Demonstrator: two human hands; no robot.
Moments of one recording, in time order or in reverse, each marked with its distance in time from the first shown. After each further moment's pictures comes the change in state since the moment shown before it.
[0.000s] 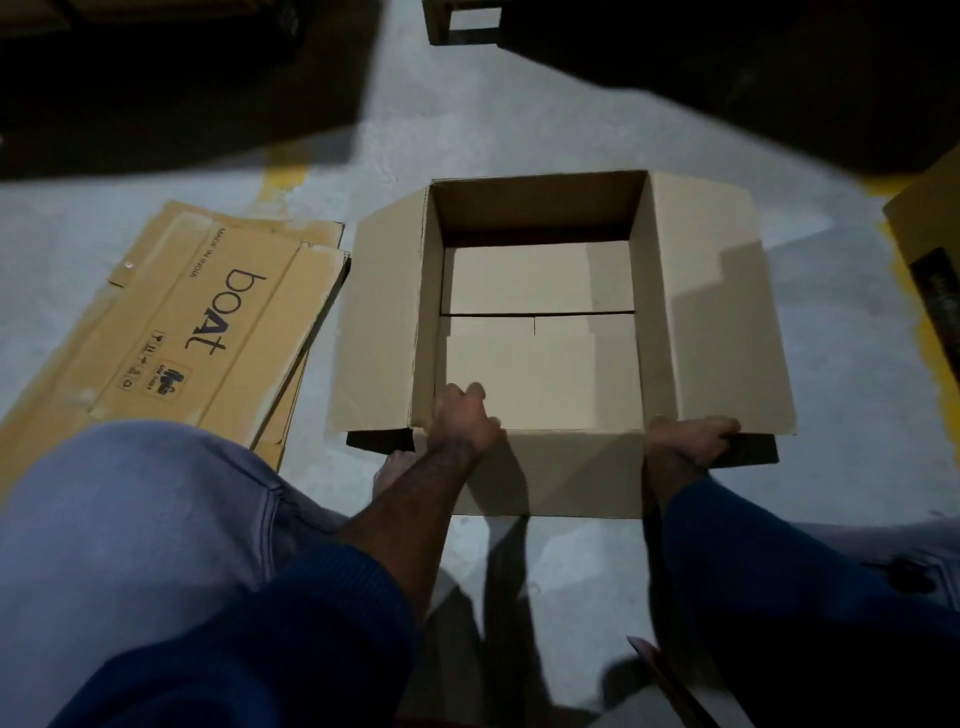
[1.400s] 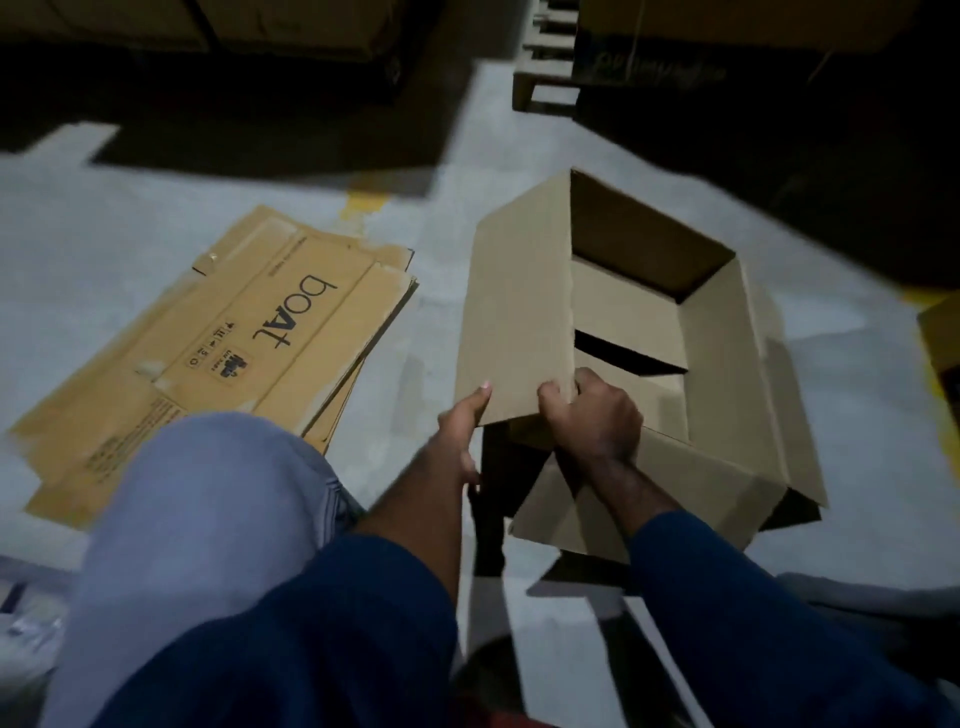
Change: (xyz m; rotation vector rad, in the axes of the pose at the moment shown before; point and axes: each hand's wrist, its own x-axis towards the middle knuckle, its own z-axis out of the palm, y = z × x) left_hand -0.013 -0.056 -0.065 -1.334 -0.214 -0.615; right_hand -0.215 -0.092 -0.015 -0.322 -0.216 -1.085
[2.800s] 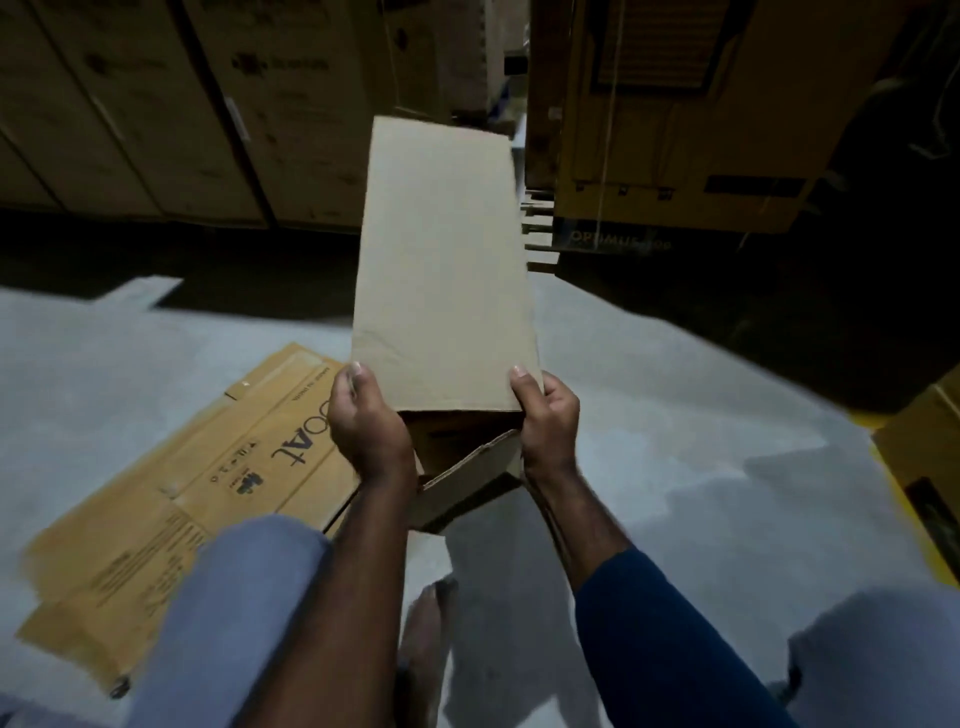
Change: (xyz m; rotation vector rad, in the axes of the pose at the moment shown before) left_hand -0.193 0.117 -0.035 -0.480 0.503 1.137; right_hand 0.028 -0.123 -0.082 1.350 -0.038 -0.061
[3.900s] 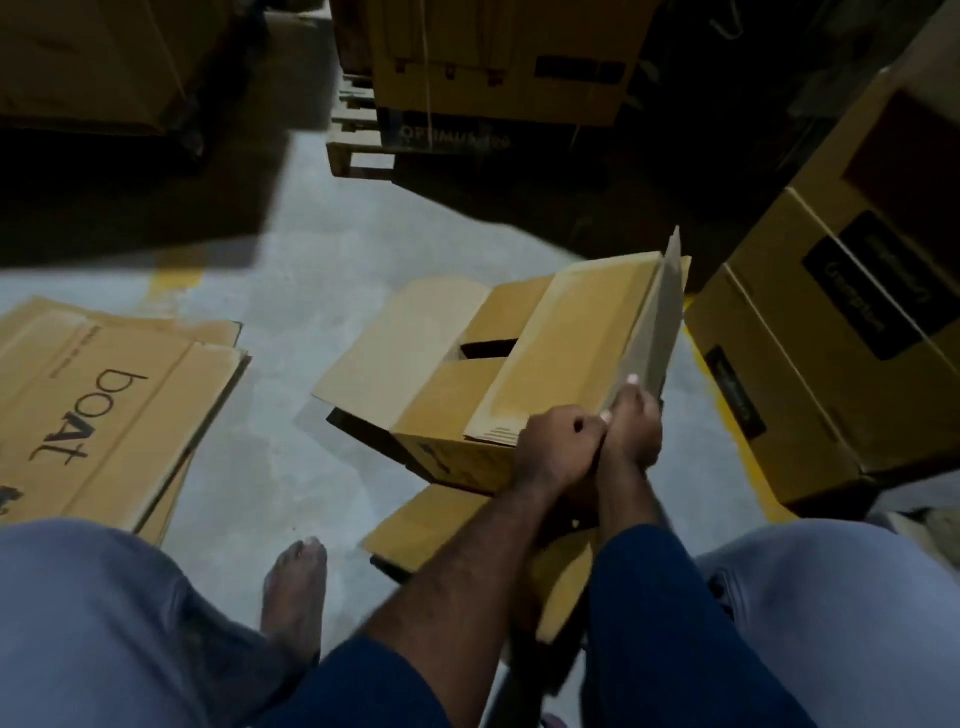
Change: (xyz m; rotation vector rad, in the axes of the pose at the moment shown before) left_hand -0.269 -0.121 0.146 0.746 -1.316 -0.054; right_hand 0.006 0.013 -0.289 -0.645 0.965 0.383
